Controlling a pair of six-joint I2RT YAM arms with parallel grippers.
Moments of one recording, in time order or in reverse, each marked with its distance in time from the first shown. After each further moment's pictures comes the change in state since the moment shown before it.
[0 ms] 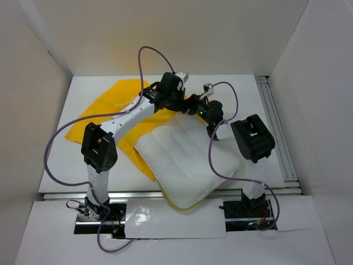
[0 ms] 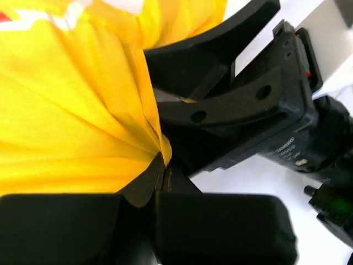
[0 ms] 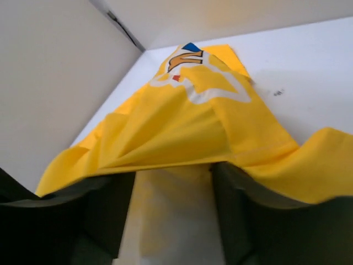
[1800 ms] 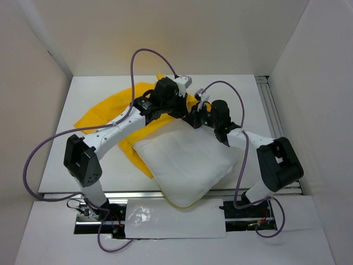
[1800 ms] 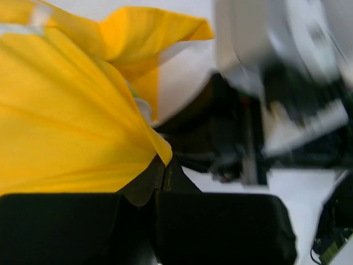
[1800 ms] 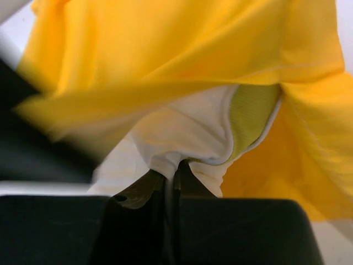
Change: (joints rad) left arm -0.054 -0.186 -0.138 0.092 0.087 0.055; right arm 0.024 -0.461 -0.119 -0.710 -0.129 -0.541
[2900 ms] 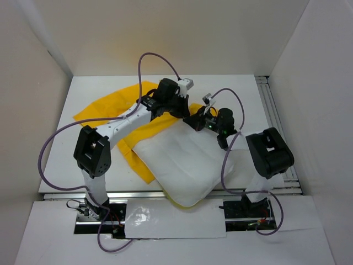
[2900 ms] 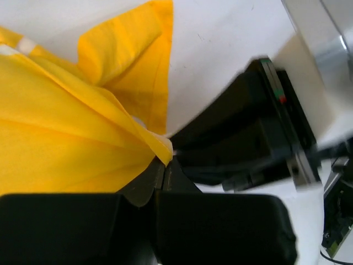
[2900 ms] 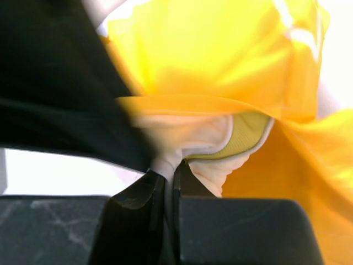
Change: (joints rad) left arm 0.045 0.098 -0.040 0.100 0.168 0.030; right arm -0.069 0.145 -0.146 0.488 -0.160 0.206
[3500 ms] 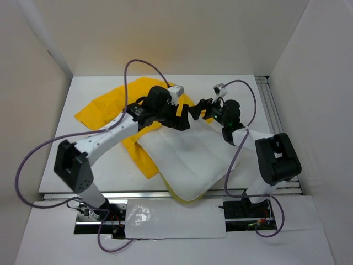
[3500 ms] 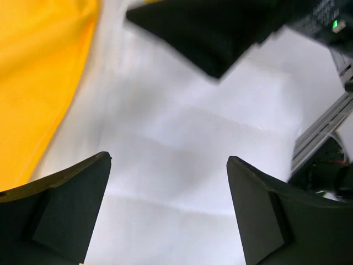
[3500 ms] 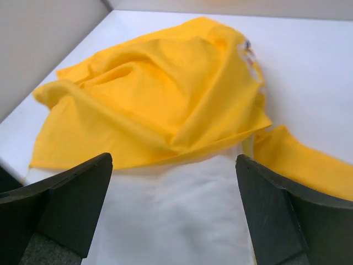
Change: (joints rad) left arm -0.026 -0.194 -0.158 -0.088 -0.054 -0.086; right arm -0.080 -0.055 0.061 -0.102 0.173 0.056
